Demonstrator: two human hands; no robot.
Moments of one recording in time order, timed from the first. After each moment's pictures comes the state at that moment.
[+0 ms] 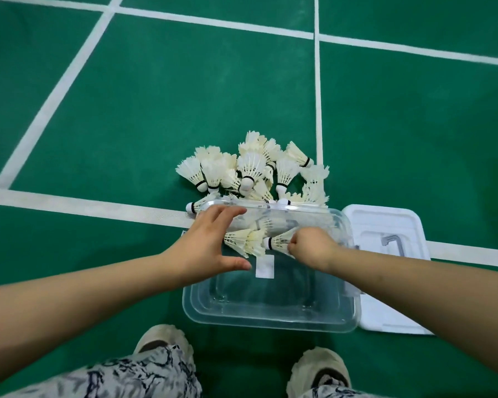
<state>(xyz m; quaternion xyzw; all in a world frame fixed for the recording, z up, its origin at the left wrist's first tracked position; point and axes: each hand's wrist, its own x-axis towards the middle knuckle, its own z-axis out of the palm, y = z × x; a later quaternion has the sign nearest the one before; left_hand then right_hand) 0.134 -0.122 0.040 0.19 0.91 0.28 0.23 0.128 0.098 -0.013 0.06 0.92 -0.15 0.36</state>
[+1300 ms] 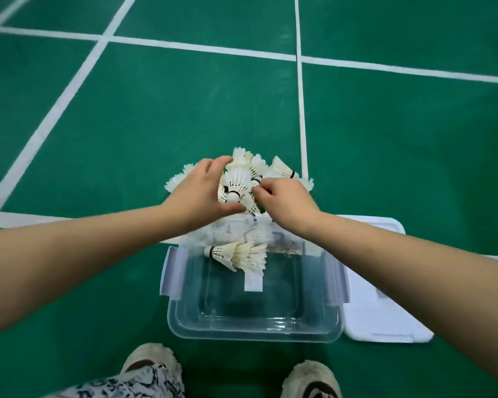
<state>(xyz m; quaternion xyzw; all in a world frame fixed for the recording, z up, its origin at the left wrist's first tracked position) 0.064 -0.092 0.069 0.17 0.95 0.24 0.10 0.078 0.078 0.062 -0.01 0.94 -0.30 0.12</state>
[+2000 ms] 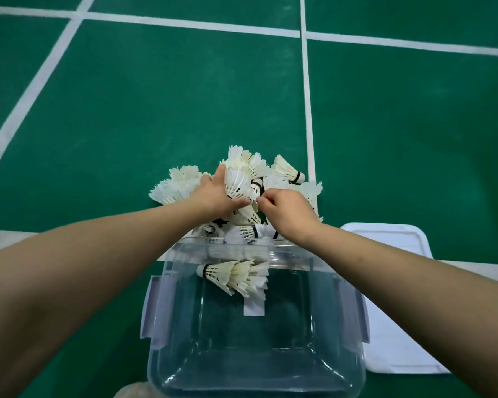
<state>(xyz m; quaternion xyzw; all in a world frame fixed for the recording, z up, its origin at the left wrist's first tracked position) -0.024 -0.056 -0.040 -0.02 0.94 0.21 0.28 0.031 0.093 -0.004 0.02 0.94 -0.29 0.16</state>
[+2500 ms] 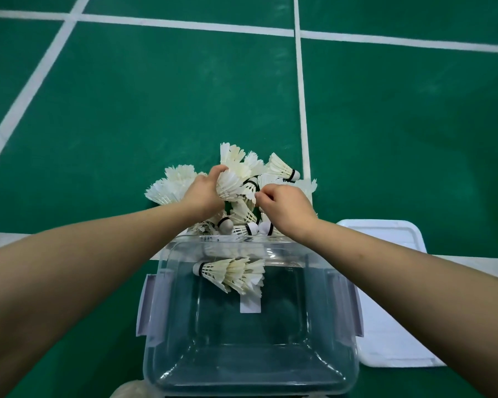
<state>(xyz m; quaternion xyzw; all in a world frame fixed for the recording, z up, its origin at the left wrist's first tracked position) -0.022 -0.061 -0.040 0.01 0.93 0.28 0.24 0.035 0.099 0.001 0.04 0.93 -0.33 0.15</state>
